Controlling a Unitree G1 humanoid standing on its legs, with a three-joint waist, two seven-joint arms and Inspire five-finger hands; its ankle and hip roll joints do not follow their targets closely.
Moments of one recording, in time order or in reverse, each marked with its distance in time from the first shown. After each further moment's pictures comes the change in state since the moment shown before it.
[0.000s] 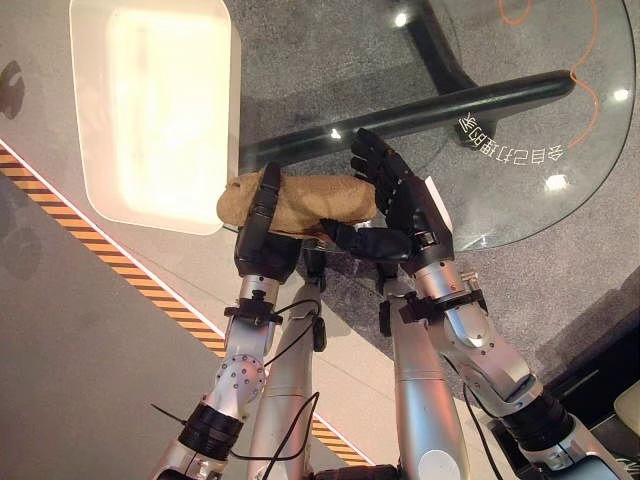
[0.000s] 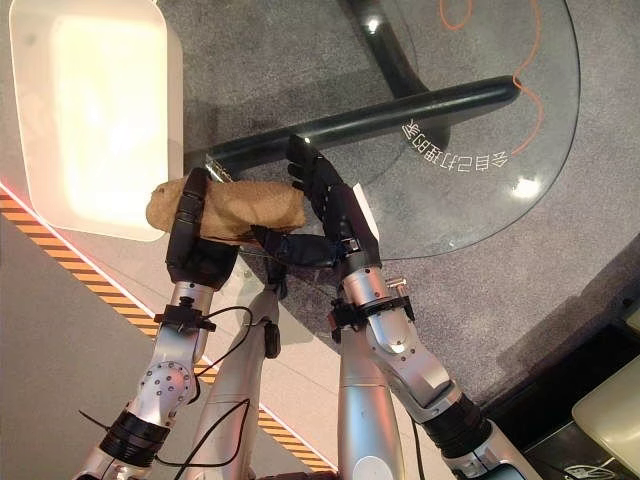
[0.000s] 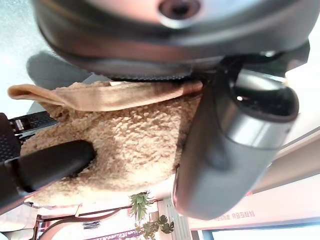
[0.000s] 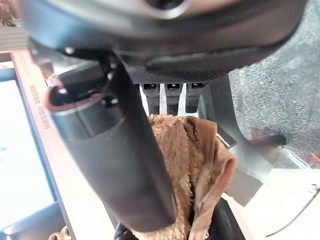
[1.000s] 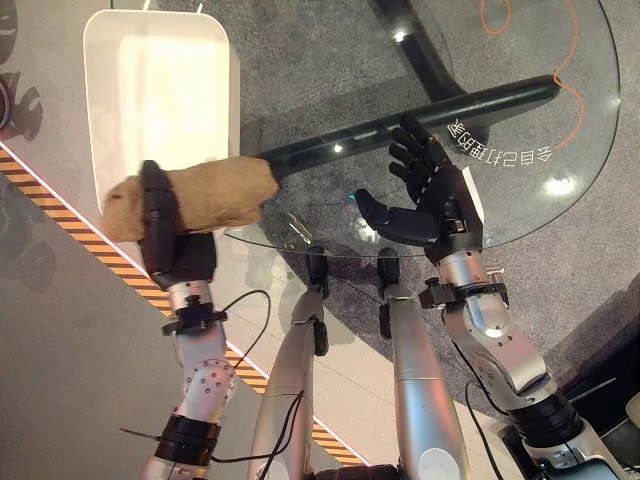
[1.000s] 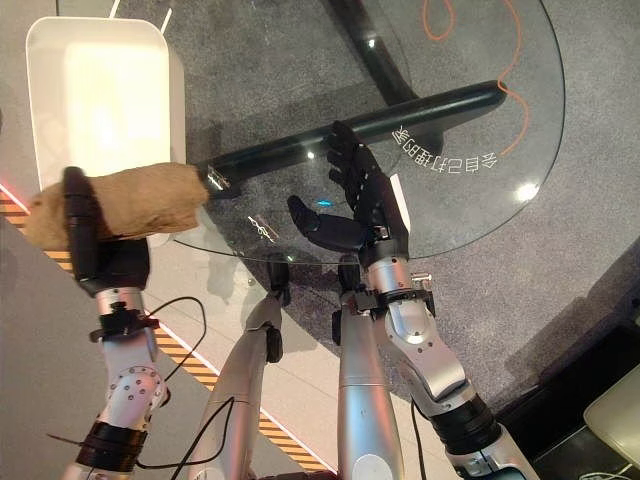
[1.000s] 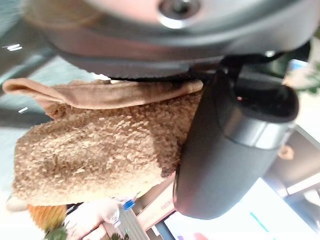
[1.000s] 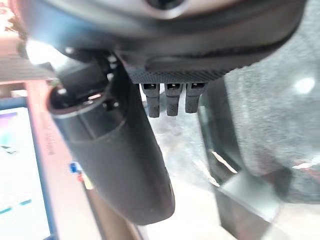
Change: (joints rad) left arm 0.076 0.057 0.266 -0.043 0.187 -0.310 0.124; right arm 0.051 0.021 -0.128 0.008 0.004 0.139 0.018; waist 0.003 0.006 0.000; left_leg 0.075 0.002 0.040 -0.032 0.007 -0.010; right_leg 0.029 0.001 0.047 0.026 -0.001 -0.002
